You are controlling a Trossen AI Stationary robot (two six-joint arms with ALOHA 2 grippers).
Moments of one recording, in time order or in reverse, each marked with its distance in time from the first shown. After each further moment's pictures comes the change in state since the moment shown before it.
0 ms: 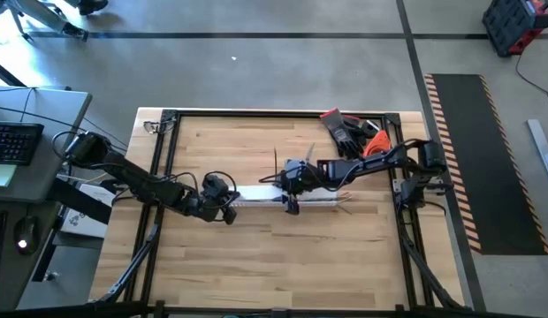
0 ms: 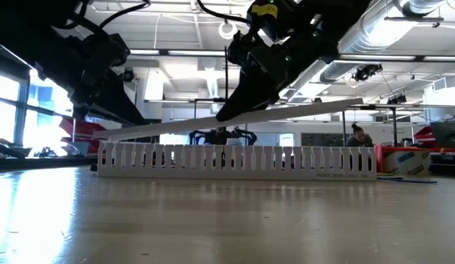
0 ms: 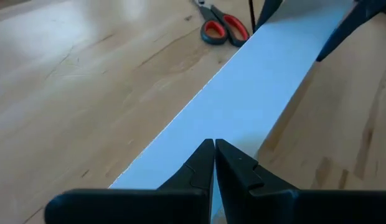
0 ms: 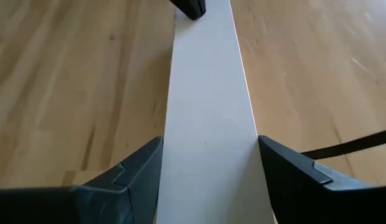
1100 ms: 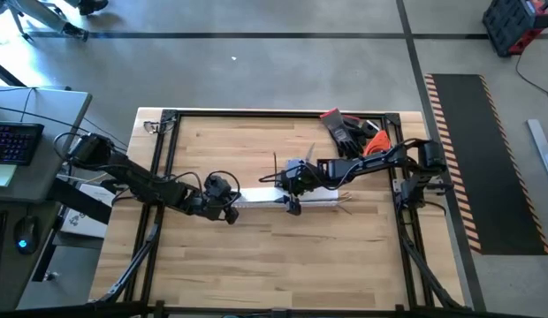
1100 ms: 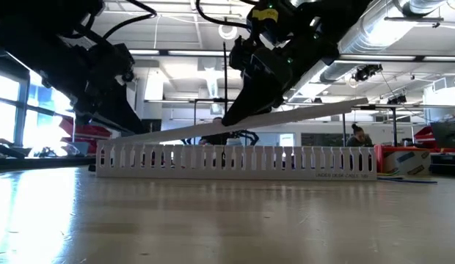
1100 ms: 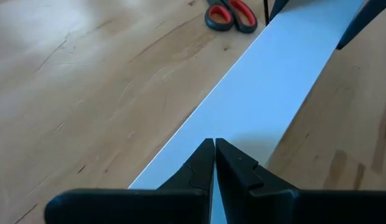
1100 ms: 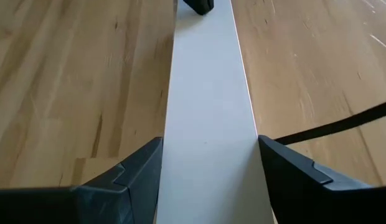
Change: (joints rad) left arm 0.030 0.056 0.001 0.016 0.044 0.001; right arm -0.002 0.000 0.000 -0.046 -0.037 0.021
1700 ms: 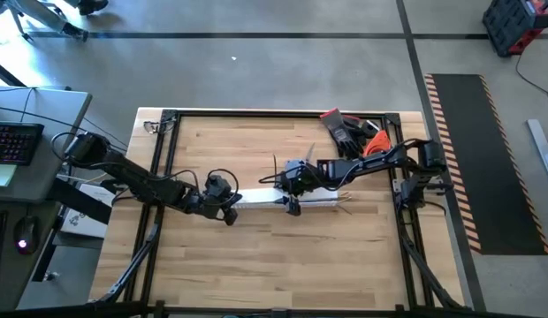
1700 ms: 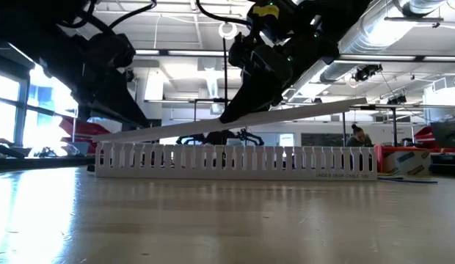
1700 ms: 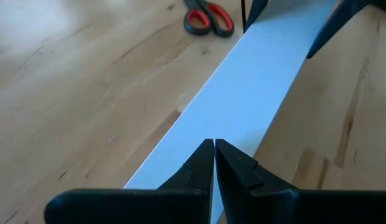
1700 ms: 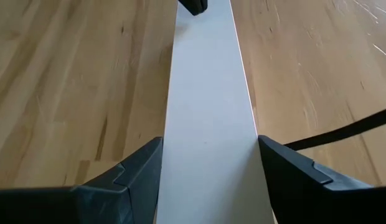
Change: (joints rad) left arm 0.000 -0.053 0.015 -0.009 0.057 0.031; right arm 0.010 0.000 0.000 0.013 0.001 -0.014
